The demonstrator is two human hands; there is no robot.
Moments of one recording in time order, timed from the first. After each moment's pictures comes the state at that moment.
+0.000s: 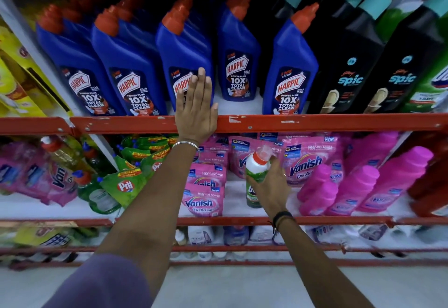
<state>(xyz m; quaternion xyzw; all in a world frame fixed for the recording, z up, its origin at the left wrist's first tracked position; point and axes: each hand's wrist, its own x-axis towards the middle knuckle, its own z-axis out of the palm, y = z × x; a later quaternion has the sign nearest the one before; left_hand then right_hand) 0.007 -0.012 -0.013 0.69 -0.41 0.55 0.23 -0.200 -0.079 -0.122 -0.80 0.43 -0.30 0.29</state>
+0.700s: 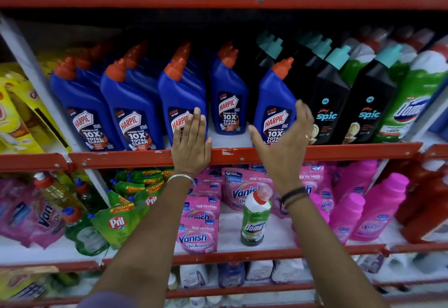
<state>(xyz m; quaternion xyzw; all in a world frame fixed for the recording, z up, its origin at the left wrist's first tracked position) 0.005 -0.009 -0.010 0.69 -0.42 0.54 0.24 -0.187 -0.096 0.055 -0.72 0.29 -0.60 0.16</state>
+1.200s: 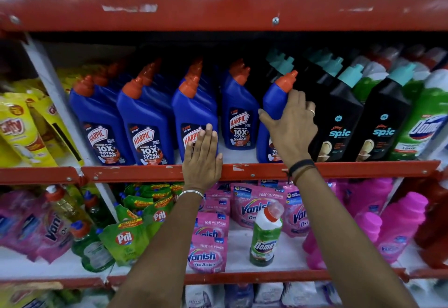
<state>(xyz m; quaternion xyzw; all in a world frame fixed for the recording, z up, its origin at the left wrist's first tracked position) 0.007 -0.011 -0.011 0.68 -0.42 0.54 0.25 -0.149 -0.120 0.123 -0.79 0.37 -0.49 0.04</state>
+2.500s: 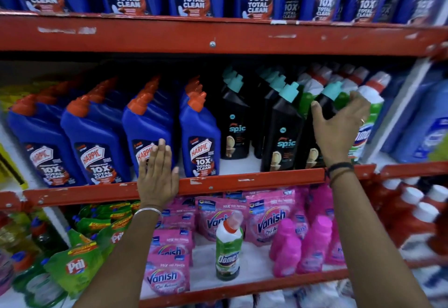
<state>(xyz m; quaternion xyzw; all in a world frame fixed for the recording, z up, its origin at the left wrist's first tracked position) 0.008 -0.014 -0.016 0.71 -0.39 0.54 0.24 -0.280 -0.238 0.142 -0.66 0.39 -0.64 0.09</state>
